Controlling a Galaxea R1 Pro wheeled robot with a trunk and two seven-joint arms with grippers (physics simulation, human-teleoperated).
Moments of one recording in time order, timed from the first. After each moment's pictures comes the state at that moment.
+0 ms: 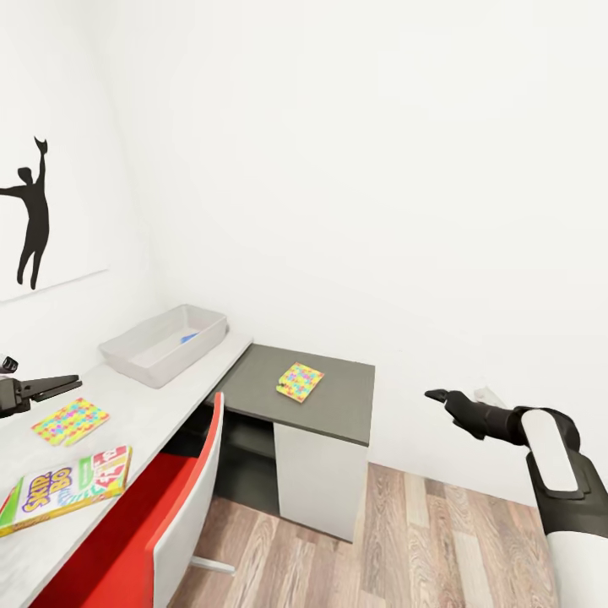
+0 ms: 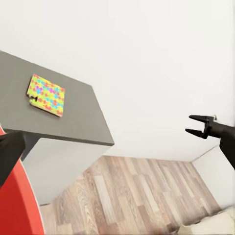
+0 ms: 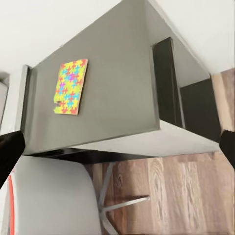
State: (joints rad) left arm -0.69 0.71 0.36 -0.88 0.17 0.83 -1.57; right arm -0.59 -0.19 -0.31 -1.25 -0.90 1.02 -0.21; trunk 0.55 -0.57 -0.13
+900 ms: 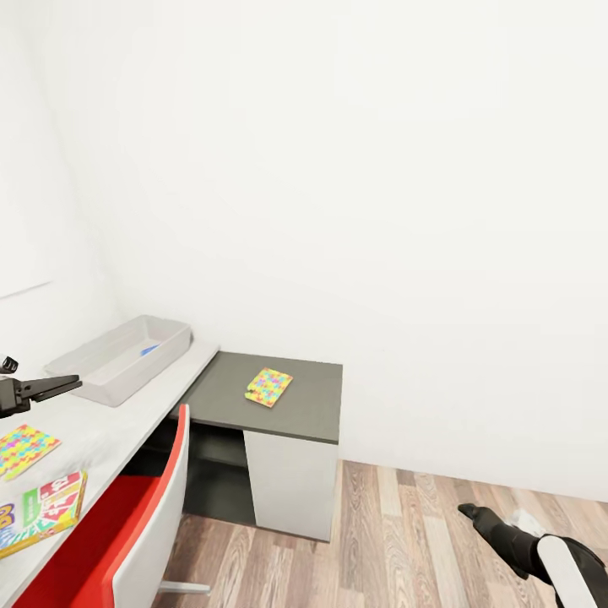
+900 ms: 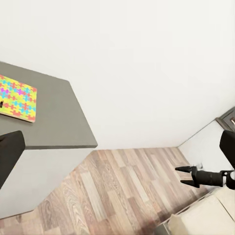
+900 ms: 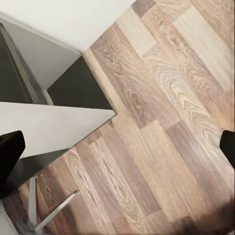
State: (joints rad) left arm -0.69 0.71 0.36 -0.88 0.17 0.83 -1.57; right arm -0.23 -0.18 -0.36 -1.09 -0.80 0.73 -0.20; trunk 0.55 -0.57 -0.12
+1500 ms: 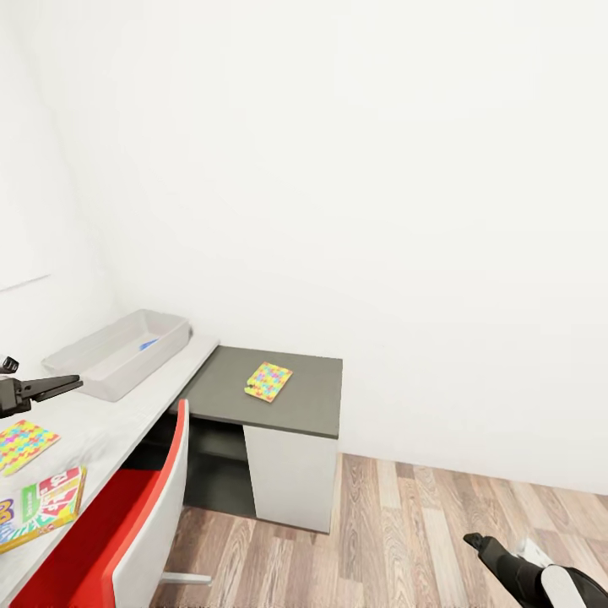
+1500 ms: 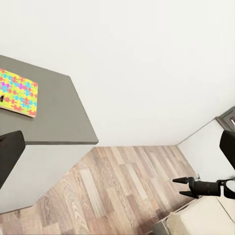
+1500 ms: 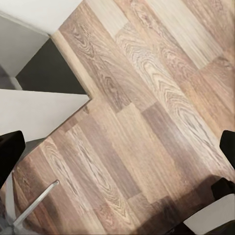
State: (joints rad) left arm -0.69 0.71 0.36 -0.88 0.17 0.83 -1.57; right arm -0.19 -0.18 -0.36 -1.00 -0.78 0.67 -0.18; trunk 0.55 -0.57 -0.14
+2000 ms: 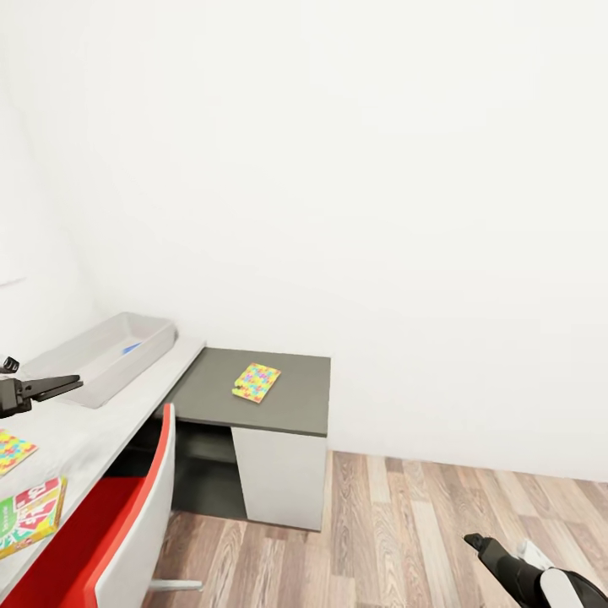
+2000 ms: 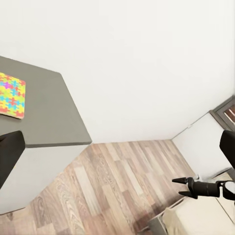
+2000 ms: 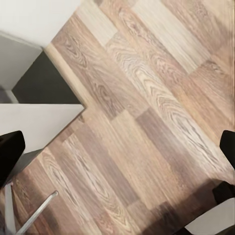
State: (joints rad) left arm -0.69 0.71 0.36 -0.88 0.17 0.83 -1.57; right arm -0.19 -0.18 -0.36 -0.98 -0.77 0.63 -0.17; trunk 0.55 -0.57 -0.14
